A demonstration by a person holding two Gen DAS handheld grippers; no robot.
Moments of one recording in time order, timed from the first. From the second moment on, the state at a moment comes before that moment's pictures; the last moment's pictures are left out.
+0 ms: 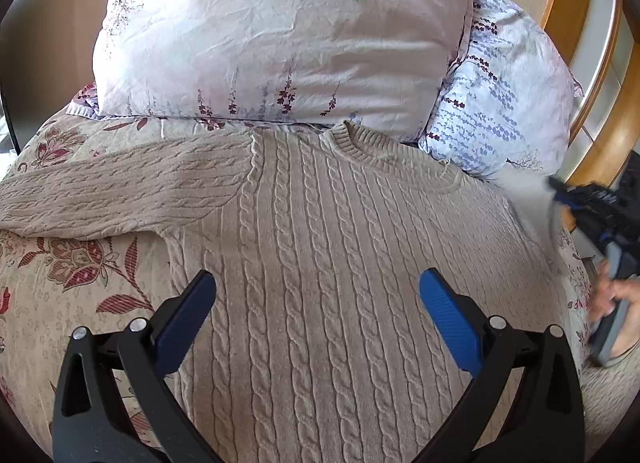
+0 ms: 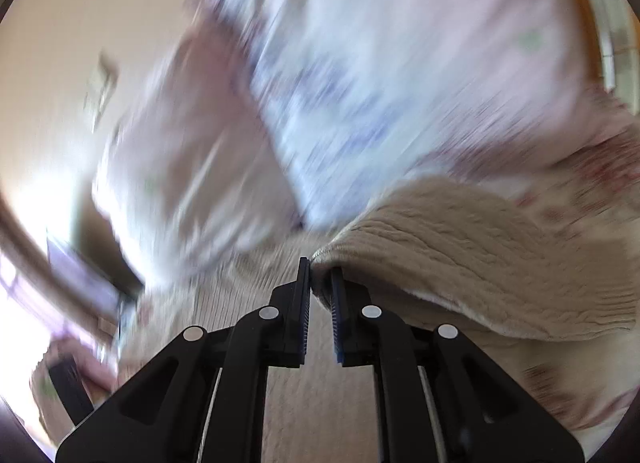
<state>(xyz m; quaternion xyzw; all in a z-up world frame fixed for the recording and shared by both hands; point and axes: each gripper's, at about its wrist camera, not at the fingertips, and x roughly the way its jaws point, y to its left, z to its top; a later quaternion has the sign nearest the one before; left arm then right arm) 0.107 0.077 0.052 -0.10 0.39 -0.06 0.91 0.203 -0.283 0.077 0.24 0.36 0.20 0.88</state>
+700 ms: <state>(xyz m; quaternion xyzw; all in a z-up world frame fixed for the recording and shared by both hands) 0.112 0.074 0.048 -0.09 0.39 -0.08 0.91 0.150 -0.369 0.039 0.40 0.41 0.10 0.81</state>
